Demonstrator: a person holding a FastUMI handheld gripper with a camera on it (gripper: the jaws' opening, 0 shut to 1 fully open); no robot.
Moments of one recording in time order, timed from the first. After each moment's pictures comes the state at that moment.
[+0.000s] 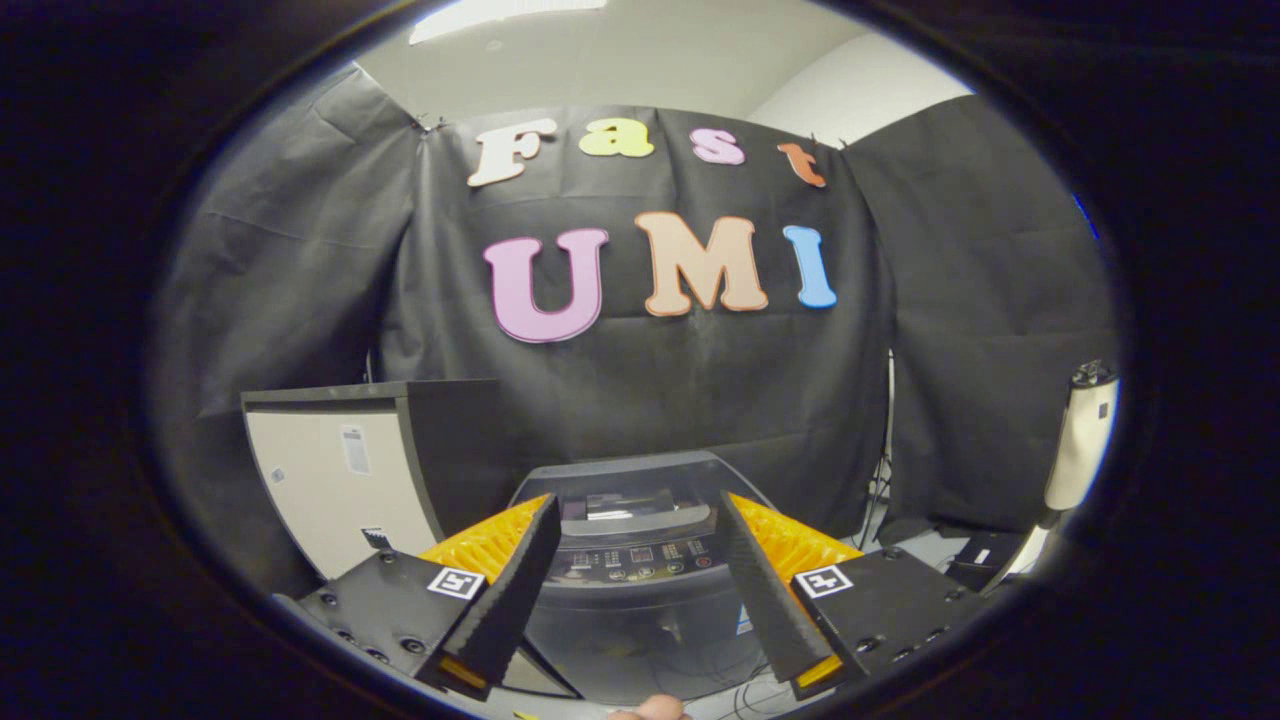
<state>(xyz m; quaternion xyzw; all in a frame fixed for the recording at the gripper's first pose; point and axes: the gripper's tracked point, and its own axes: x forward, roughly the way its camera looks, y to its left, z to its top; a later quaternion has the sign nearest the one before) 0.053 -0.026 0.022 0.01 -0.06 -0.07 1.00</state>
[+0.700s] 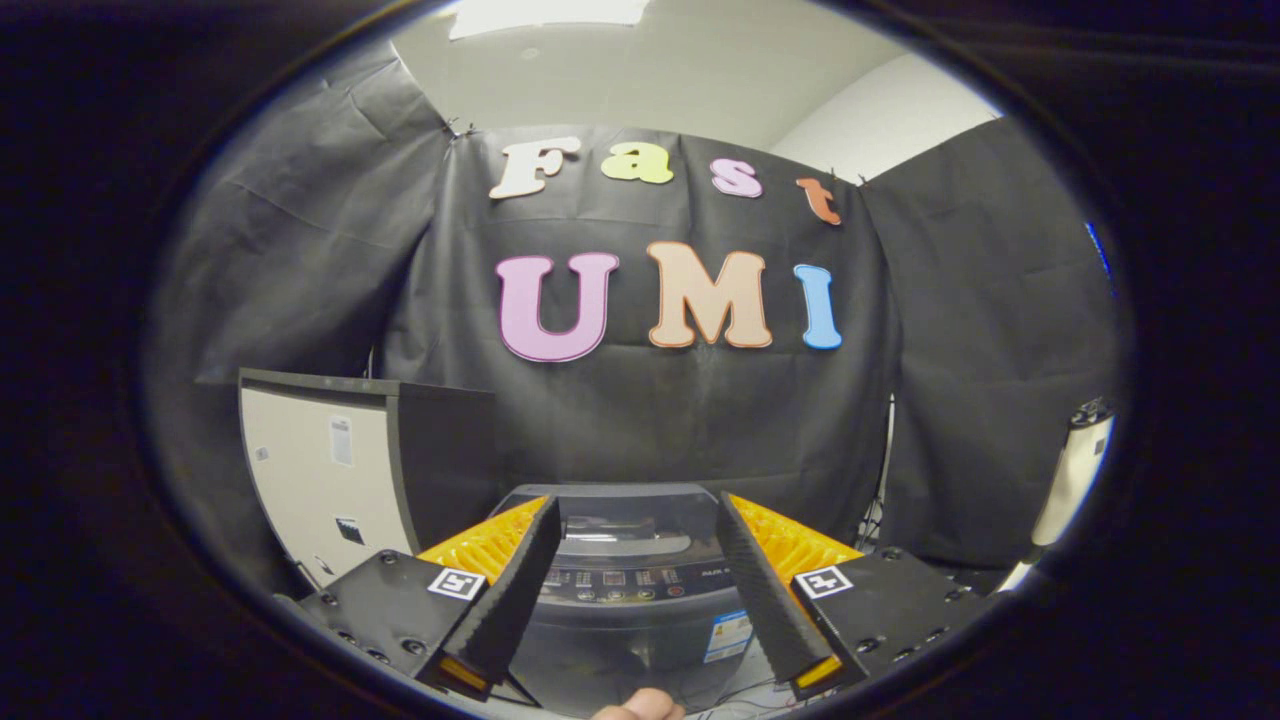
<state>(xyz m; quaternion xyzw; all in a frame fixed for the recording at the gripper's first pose) 0.069 -0.050 0.028 -0.03 -0.09 -0.06 0.99</state>
